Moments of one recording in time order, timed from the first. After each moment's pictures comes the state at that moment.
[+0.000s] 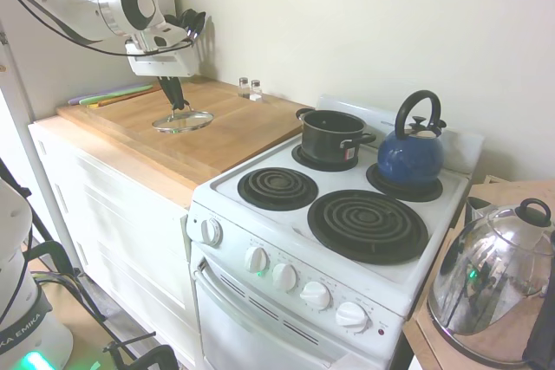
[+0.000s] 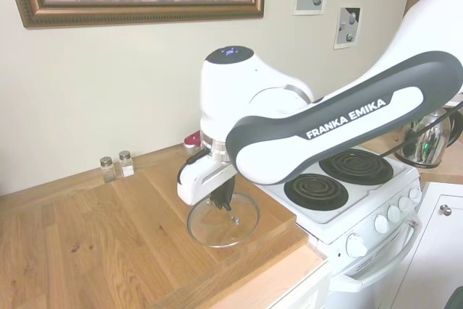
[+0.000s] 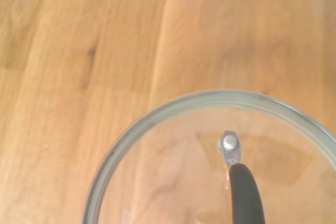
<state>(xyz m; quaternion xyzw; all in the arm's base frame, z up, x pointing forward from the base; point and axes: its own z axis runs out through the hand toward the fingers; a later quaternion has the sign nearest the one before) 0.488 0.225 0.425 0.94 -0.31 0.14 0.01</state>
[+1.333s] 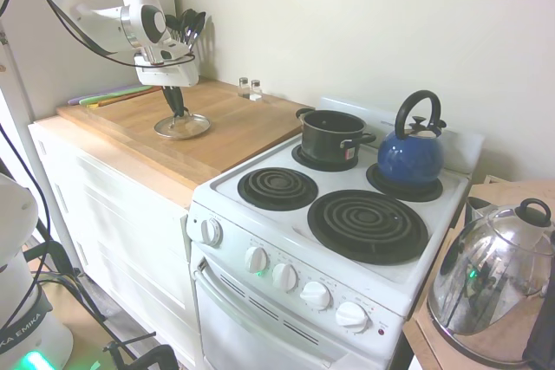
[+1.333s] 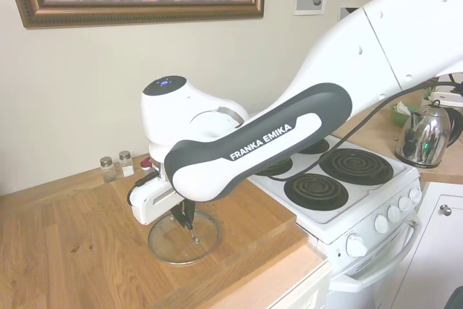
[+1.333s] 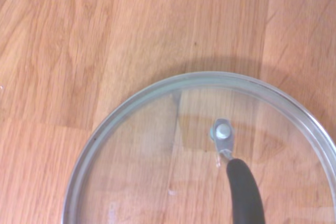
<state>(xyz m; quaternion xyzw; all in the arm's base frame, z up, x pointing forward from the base) 0.552 0.283 0.382 0.94 -0.32 0.11 0.02</state>
